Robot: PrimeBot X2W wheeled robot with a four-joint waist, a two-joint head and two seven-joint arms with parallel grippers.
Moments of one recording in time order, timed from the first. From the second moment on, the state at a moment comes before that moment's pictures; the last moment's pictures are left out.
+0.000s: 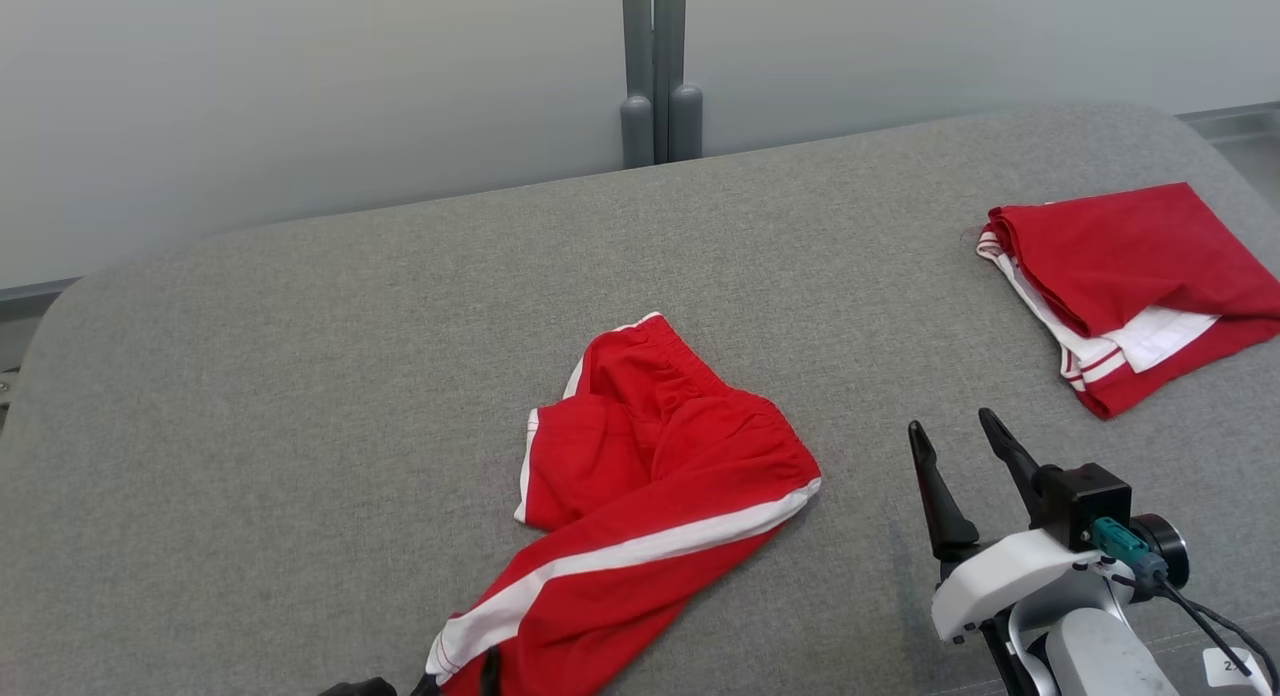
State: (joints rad) left arm 0.00 0.05 -0.28 0.68 -0.48 -0.13 -0.27; right arm -0.15 -0.08 0.08 0.39 0.12 0.13 -0.26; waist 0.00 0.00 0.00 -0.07
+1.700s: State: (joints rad) left arm 0.02 0.14 -0.36 0.45 -0.55 -0.13 -0.26; right arm -0.26 -0.13 0.31 0.70 0.27 0.13 -0.26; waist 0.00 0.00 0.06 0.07
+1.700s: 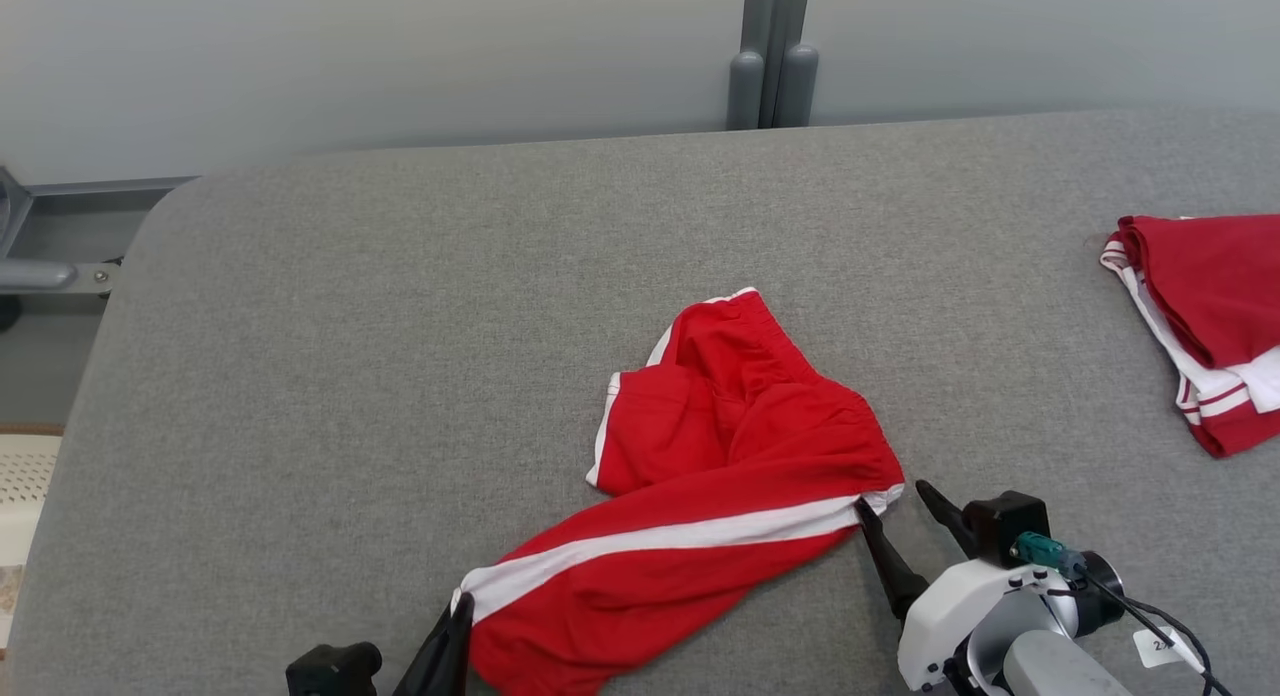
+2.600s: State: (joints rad) left arm 0.01 0.13 -0.31 0.48 -0.50 -0.13 -0.26; right arm -0.29 -0.20 0.45 0.67 0.34 0.13 -0.26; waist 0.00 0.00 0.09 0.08
